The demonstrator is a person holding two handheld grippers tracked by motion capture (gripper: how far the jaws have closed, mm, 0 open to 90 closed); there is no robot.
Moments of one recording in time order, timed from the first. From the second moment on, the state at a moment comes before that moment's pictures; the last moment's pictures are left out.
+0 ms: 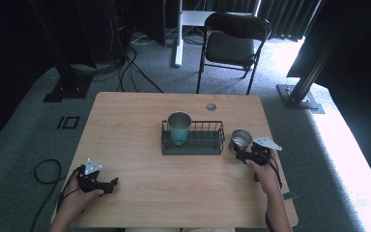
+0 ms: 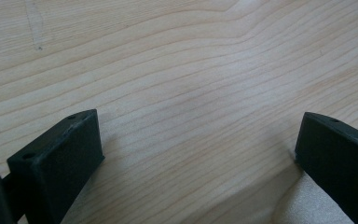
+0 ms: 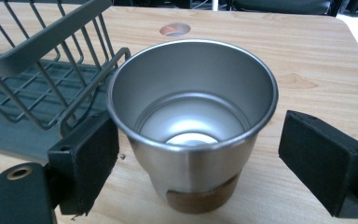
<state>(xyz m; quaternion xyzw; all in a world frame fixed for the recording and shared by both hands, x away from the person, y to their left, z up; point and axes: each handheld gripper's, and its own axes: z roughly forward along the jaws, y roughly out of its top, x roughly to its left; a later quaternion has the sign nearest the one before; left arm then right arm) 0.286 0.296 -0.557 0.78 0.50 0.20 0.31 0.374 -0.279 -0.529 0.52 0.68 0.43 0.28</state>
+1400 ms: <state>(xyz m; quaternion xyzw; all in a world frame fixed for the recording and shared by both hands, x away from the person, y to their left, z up) 0.286 0.296 -0.557 0.78 0.50 0.20 0.31 0.390 -0.269 -0.529 0.53 0.66 0.43 0.31</state>
